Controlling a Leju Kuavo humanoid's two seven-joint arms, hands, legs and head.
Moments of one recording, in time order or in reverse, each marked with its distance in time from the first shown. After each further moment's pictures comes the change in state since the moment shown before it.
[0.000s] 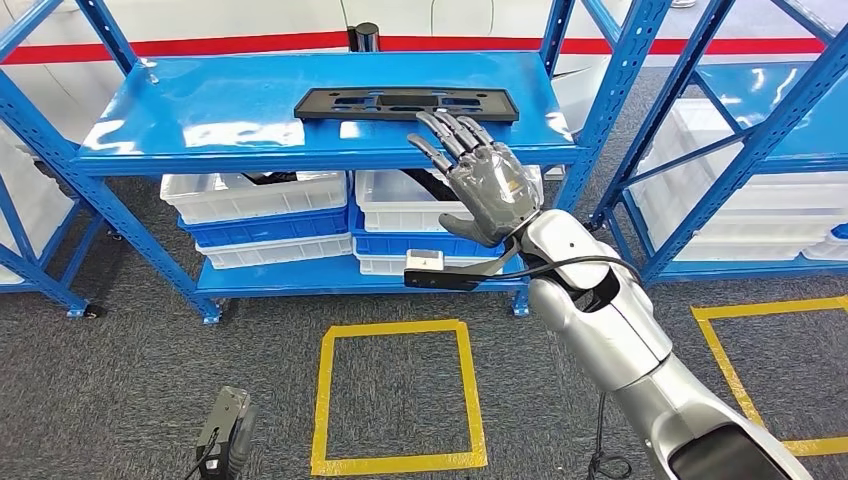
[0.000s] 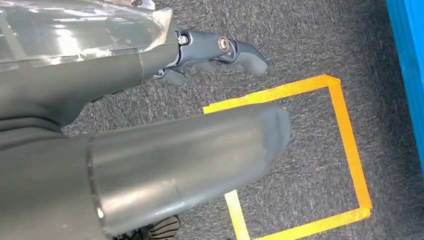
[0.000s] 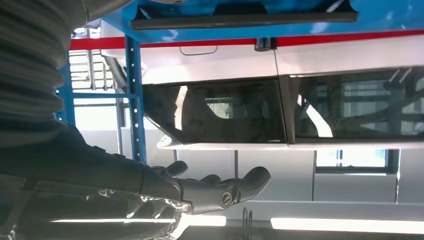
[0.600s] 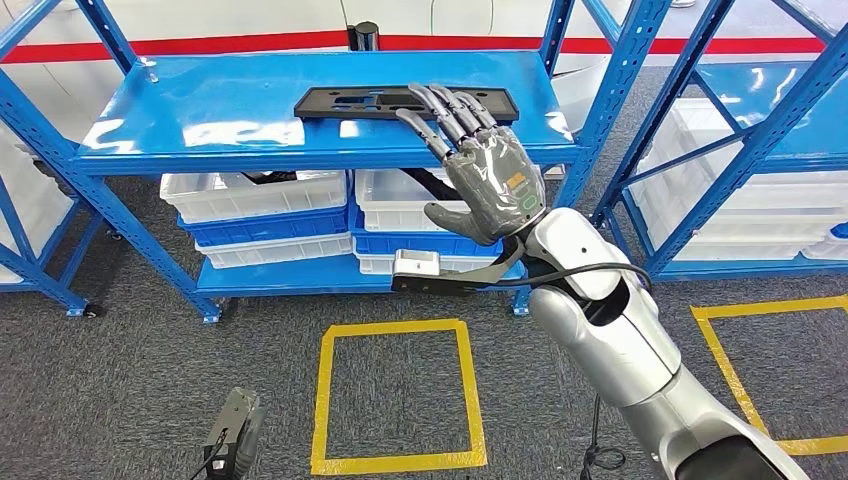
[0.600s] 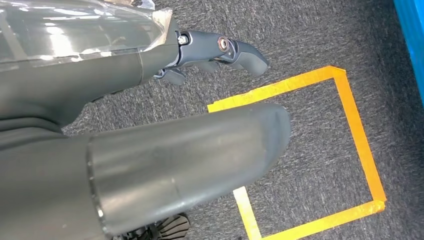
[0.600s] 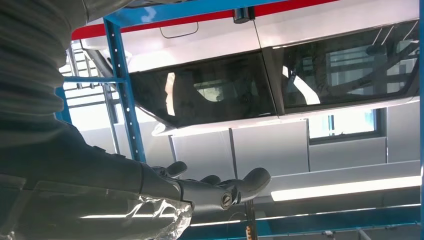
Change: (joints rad) left arm 0.008 0.001 -0.052 -0.001 0.000 0.006 0.023; right arm 0.016 0.002 0.007 -0.190 -0.039 0.045 0.073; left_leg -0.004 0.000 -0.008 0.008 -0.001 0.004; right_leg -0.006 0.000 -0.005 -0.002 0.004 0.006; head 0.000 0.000
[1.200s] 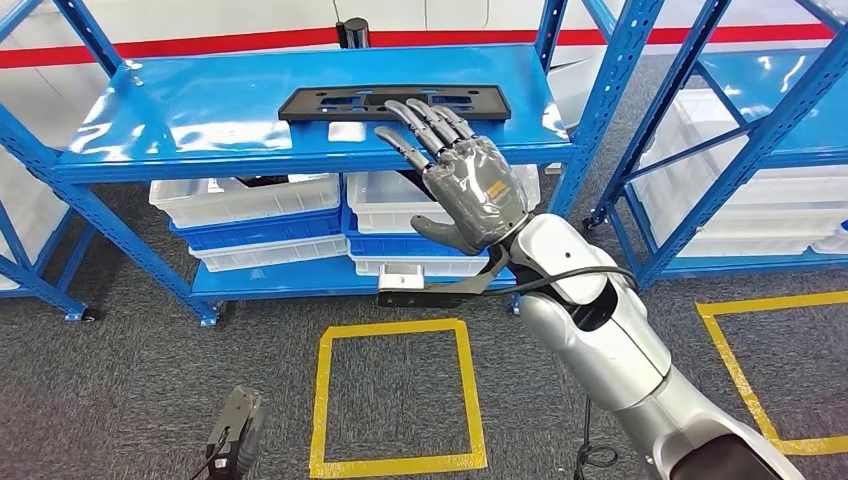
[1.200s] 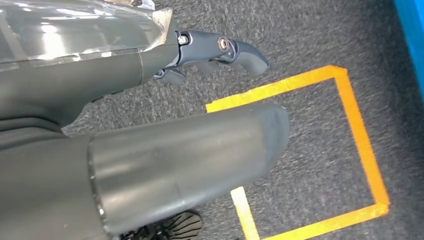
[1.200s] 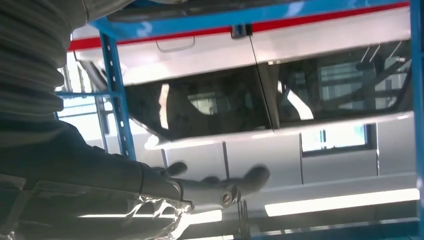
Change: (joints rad) left arm 0.002 -0.004 -0.025 -0.005 0.031 0.016 0.021; right arm -0.008 0.016 0.043 0.002 0.004 0.034 -0.011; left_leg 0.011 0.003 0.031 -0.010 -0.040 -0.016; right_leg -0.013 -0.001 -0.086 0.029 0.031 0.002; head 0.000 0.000
